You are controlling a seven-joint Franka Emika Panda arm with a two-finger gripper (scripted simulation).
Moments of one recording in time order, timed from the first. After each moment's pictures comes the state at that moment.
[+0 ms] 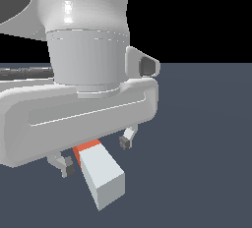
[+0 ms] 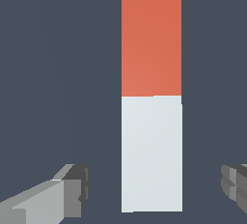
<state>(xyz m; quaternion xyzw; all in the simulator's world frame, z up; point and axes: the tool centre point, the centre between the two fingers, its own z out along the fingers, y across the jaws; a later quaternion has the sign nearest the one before) -0.039 -0.142 0.065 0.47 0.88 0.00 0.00</state>
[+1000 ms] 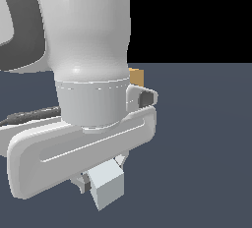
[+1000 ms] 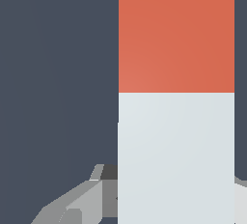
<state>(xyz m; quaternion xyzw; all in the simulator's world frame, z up) -0.039 -0.141 0.022 0.47 0.88 0.00 0.00</state>
